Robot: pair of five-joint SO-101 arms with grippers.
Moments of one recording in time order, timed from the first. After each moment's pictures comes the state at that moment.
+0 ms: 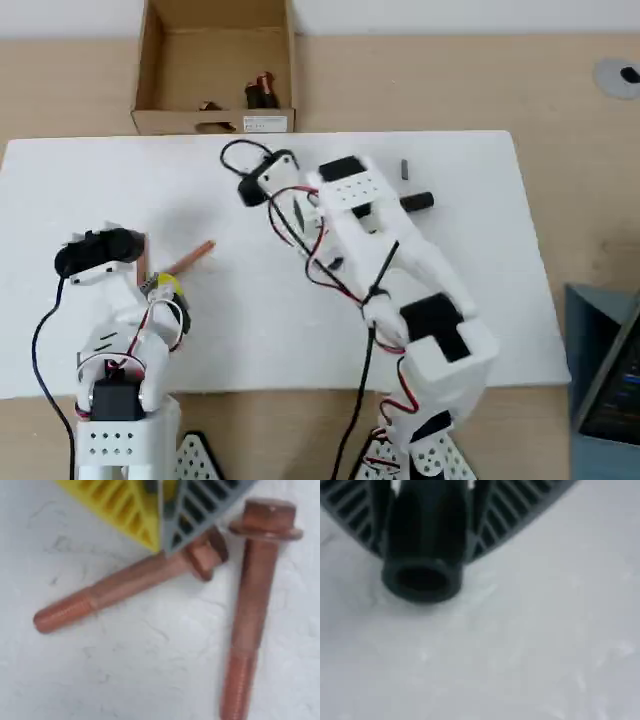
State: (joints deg) left arm -4.5 -104.3 96.1 54.6 9.4; right arm -25.4 12.9 11.7 72.7 18.8
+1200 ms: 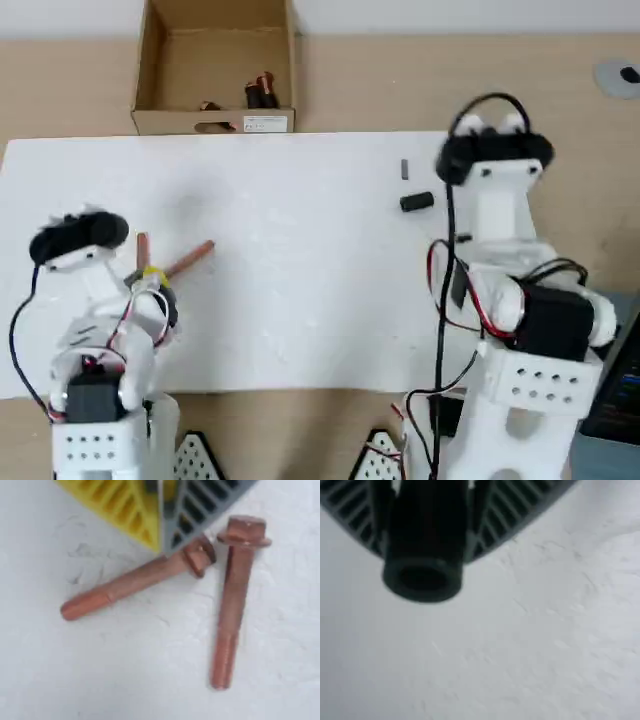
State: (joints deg) left arm -6.2 -88.6 73.6 63.1 6.9; right arm 6.7 -51.1 21.7 97.3 1.1
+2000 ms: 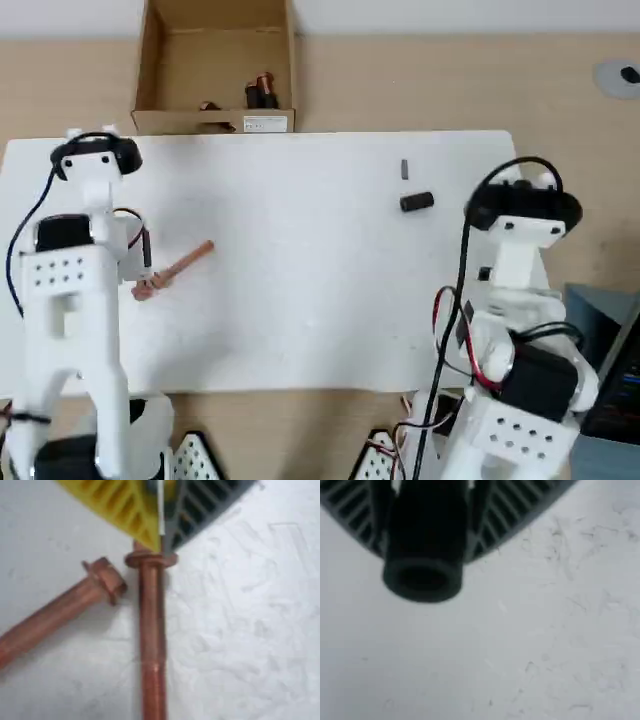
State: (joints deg) left arm -13.8 -27.6 36.7 72.7 -15.0; right arm 16.4 -68.9 41.6 90.4 1.1
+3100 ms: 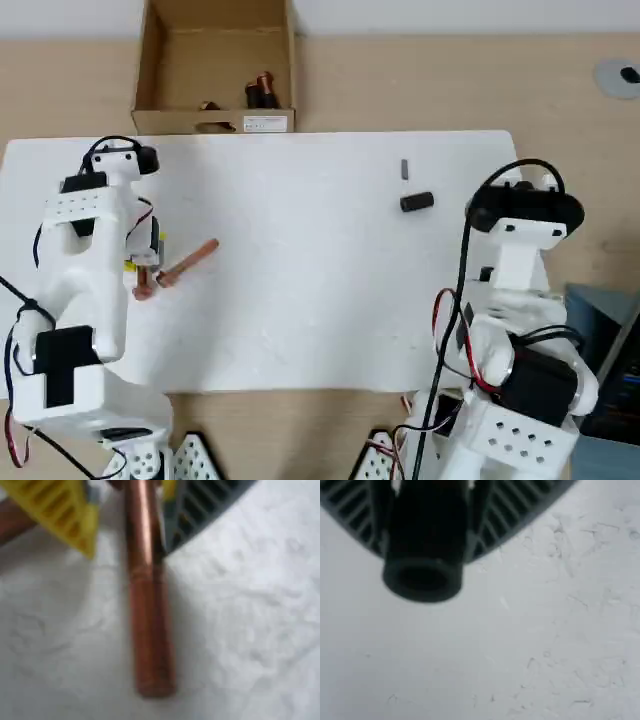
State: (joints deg) left arm -14.2 2.2 25.4 68.3 -17.4; right arm 16.6 -69.4 41.6 90.4 1.1
